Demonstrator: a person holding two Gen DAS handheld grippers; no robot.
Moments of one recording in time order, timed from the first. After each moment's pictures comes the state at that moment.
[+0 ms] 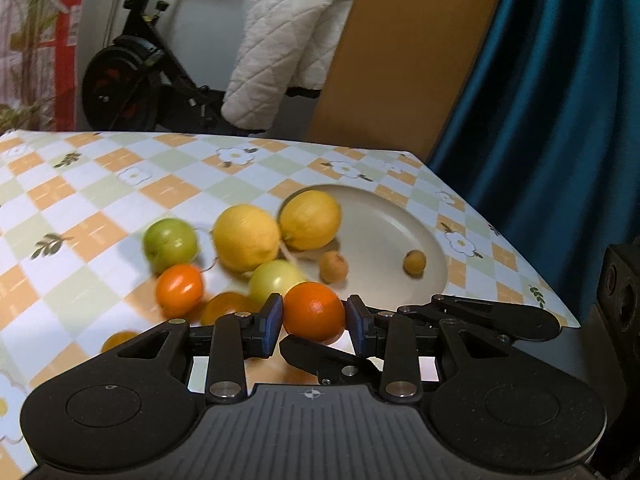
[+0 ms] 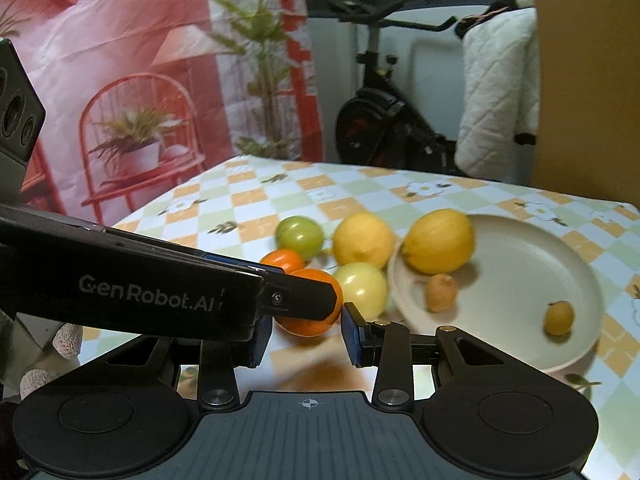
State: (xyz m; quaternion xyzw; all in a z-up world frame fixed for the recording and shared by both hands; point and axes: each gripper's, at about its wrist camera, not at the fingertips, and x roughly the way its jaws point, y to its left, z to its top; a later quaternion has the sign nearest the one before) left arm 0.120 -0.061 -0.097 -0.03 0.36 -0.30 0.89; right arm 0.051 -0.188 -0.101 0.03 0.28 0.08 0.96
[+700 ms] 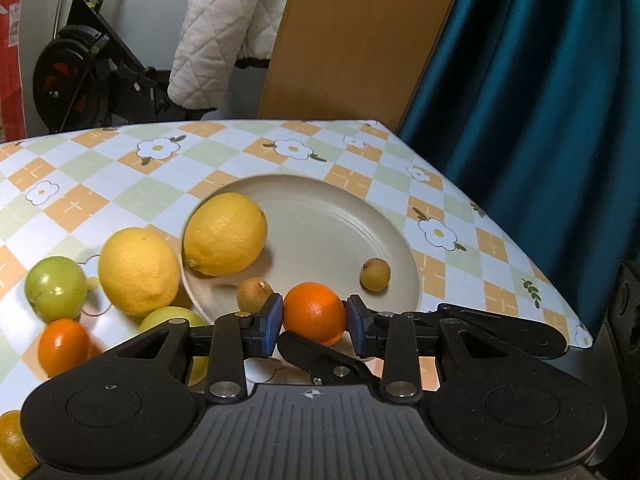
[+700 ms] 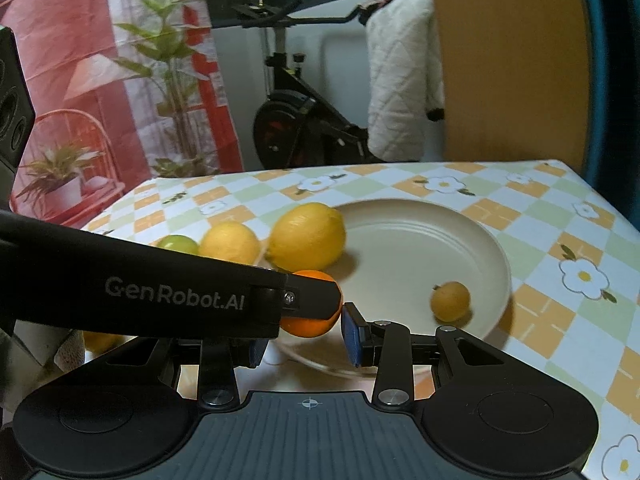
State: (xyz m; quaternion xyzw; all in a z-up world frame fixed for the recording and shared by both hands) left arm 0.159 -0.138 -0.115 0.00 0.39 -0.33 0.86; right arm 0.066 -0.259 -0.123 0.09 0.29 -0.02 0.95
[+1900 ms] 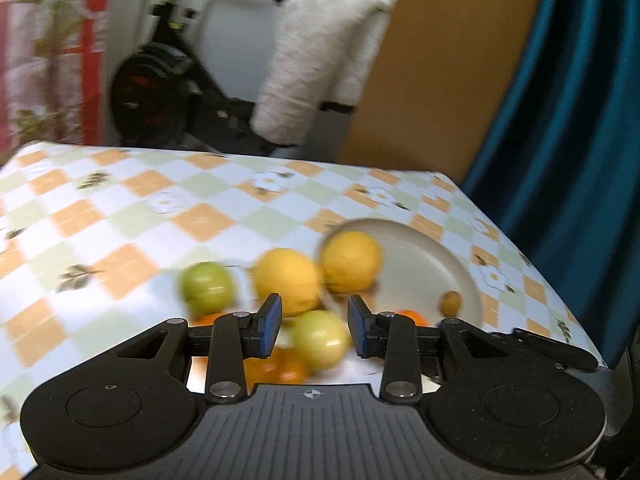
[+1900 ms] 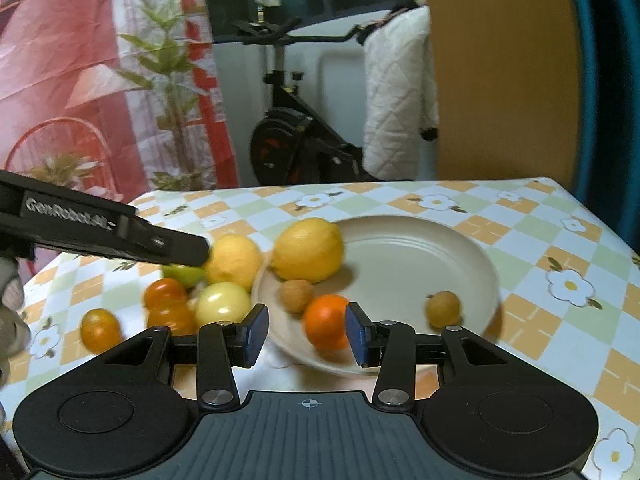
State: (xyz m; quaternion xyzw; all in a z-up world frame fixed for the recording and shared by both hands) left arm 0.144 -0.039 -0.081 -0.04 0.35 -0.24 0.90; right arm 0.047 -0.240 -0.114 0.06 0.26 -0.02 0.96
